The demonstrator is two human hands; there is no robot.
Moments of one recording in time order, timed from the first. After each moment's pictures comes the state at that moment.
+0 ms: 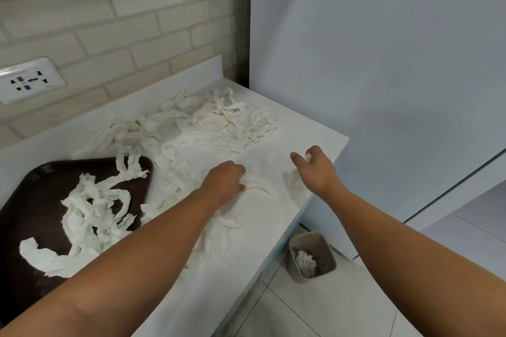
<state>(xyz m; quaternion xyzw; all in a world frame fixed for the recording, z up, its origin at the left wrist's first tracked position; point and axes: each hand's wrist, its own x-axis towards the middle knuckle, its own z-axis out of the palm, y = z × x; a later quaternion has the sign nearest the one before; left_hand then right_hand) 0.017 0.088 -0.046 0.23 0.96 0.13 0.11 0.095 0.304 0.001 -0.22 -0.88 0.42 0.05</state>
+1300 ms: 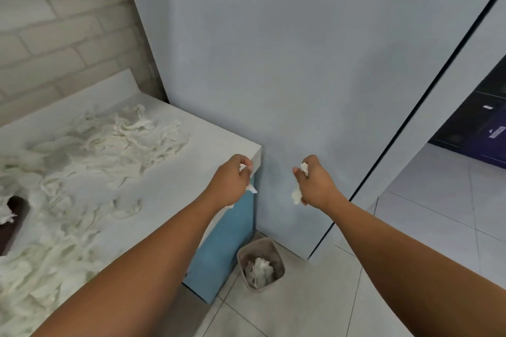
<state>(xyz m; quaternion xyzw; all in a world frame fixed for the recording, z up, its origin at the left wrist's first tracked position) 0.079 0.360 0.001 0.18 0.86 0.44 0.16 0.162 0.557 -0.006 -0.25 -0.84 0.48 0.03</state>
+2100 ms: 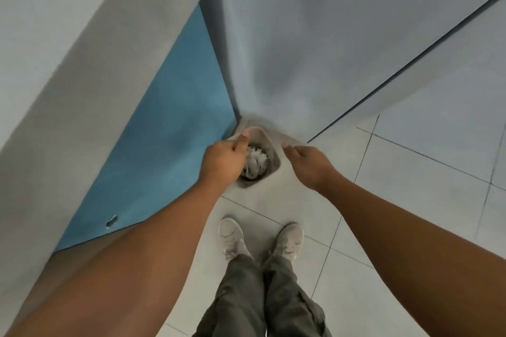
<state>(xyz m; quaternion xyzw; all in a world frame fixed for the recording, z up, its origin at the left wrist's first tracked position) 0.101 0.425 -0.355 0.06 0.92 0.30 0.26 0.202 0.588 -0.349 -0.33 -0.81 0.44 -0.21</state>
